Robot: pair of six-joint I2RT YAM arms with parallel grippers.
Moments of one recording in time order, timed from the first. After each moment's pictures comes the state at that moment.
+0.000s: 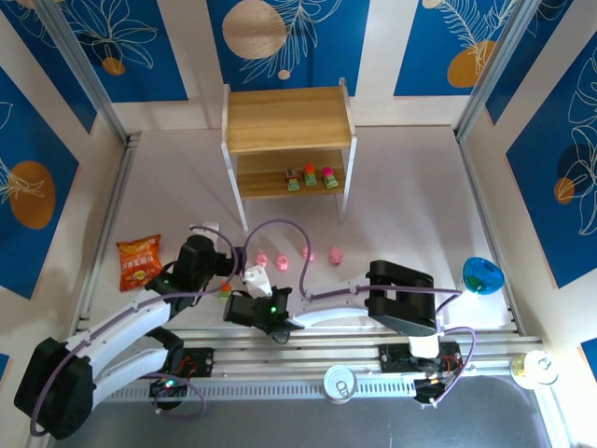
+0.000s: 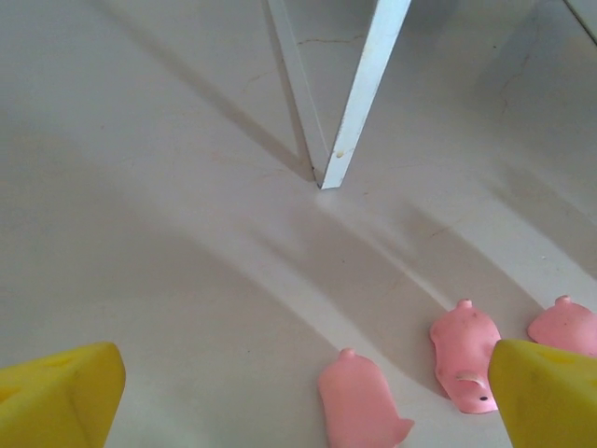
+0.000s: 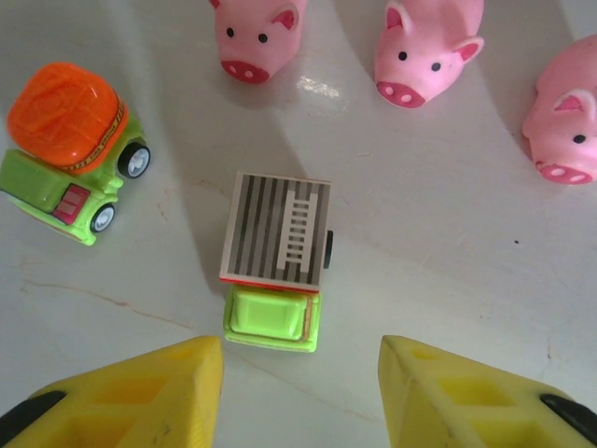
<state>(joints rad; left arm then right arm) -0.51 0.91 0.36 -0.09 -0.20 -0.36 1.42 1.90 1.19 -0.45 0.55 0.91</state>
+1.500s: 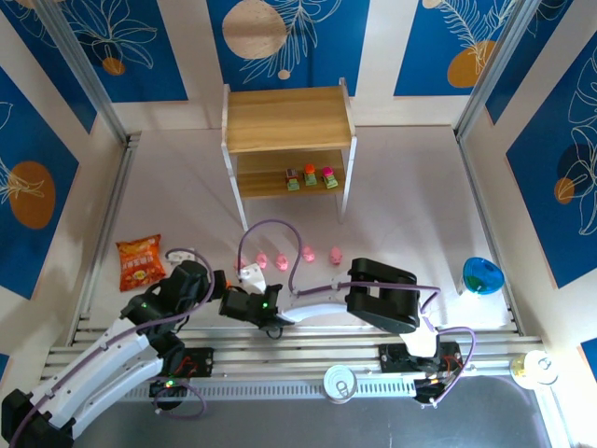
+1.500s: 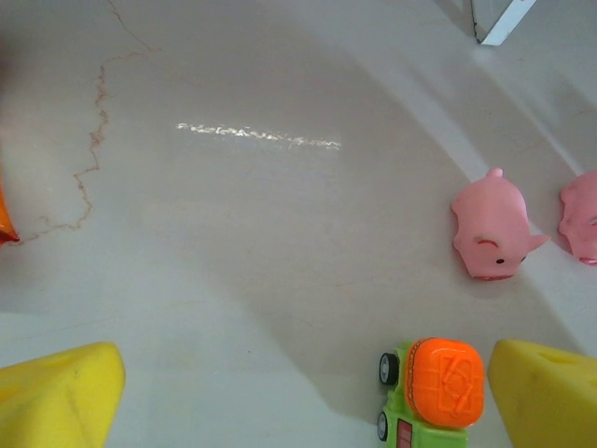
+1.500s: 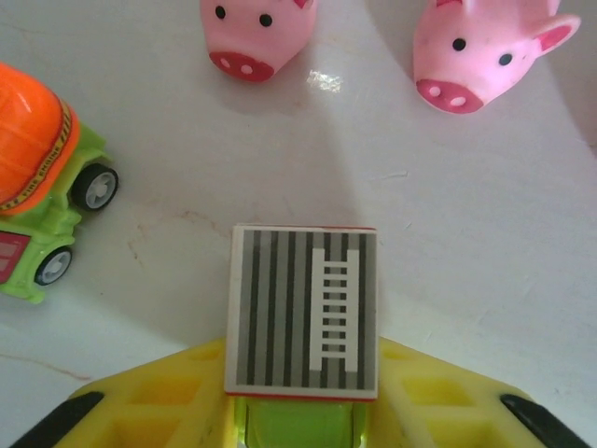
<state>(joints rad) -0.64 0.58 0.37 -0.71 -0.39 -0.65 1.38 2.01 1.24 -0.41 0.52 0.89</state>
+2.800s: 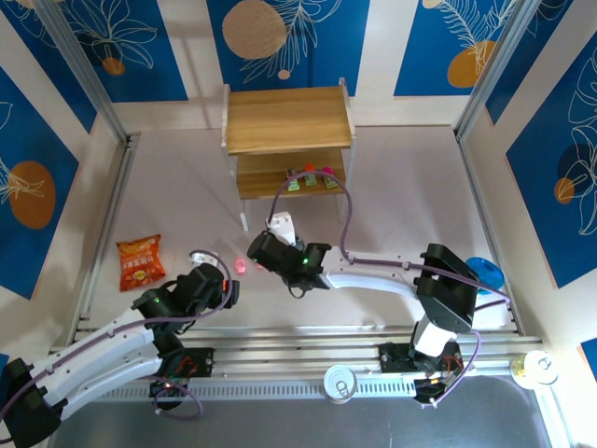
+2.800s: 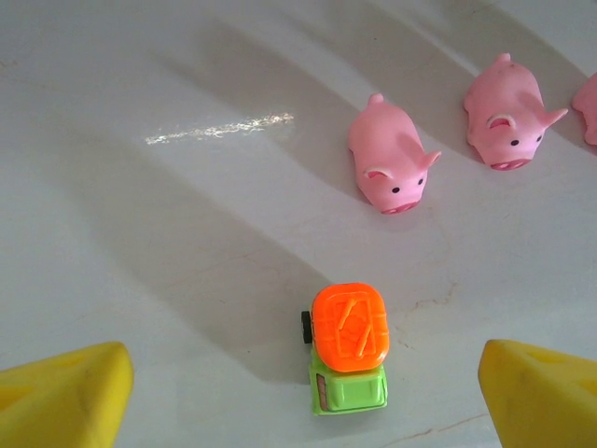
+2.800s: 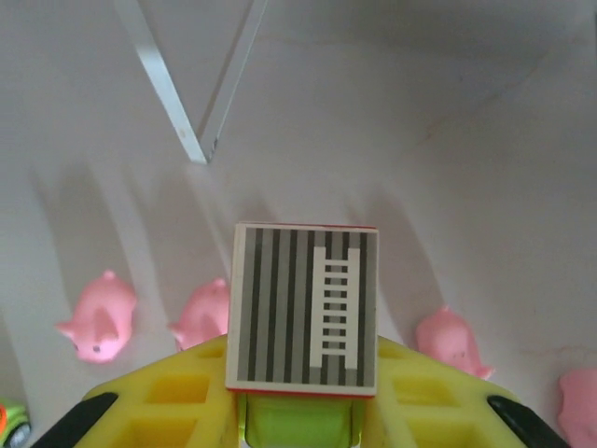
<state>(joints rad) -0.82 0.68 0.40 -0.68 -0.39 -0.57 1.15 1.67 1.19 -0.44 0.63 0.68</state>
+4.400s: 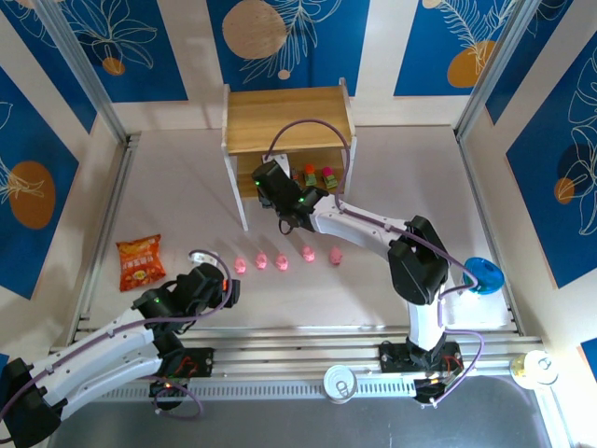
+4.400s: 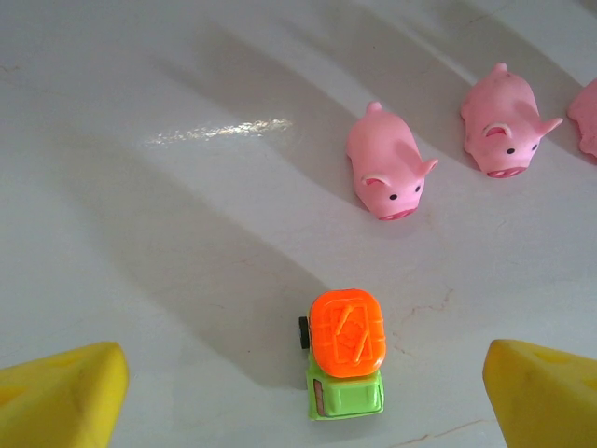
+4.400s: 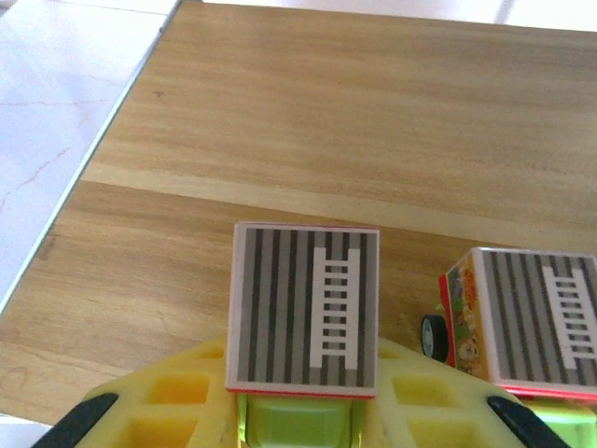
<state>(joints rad) -0.82 0.67 0.40 -0.68 -0.39 -0.58 0.87 1.91 1.57 -0.36 0.50 0.42</state>
